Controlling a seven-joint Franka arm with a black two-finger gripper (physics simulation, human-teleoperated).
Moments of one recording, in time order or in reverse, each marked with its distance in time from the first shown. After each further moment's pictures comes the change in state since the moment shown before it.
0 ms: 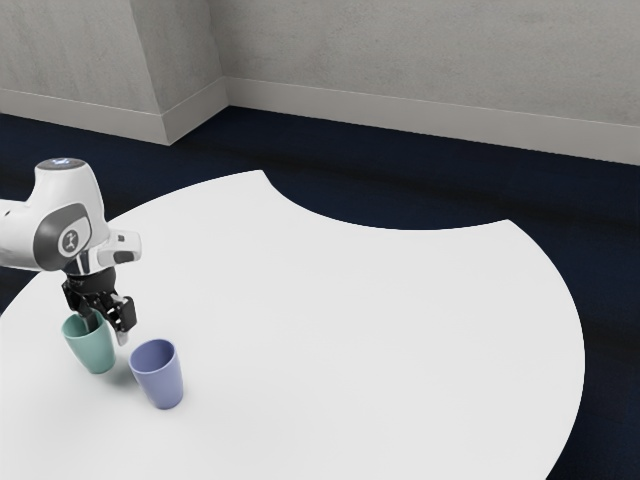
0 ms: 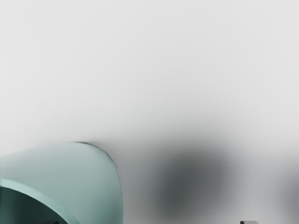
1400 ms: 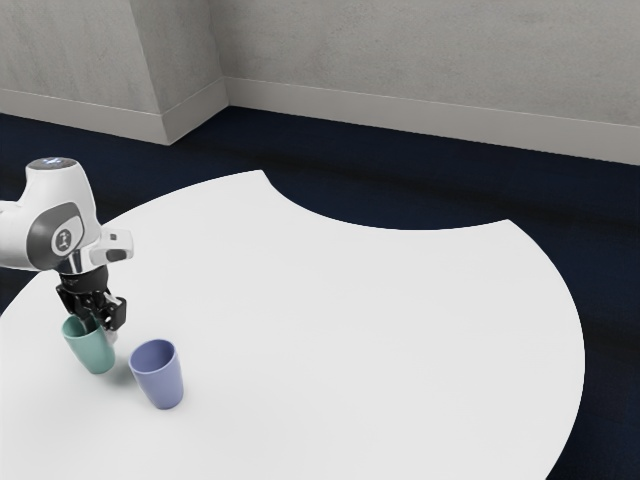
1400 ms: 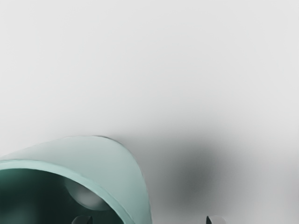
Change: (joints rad) arm 0.024 -0.003 0.002 0.000 0.000 0.003 0.003
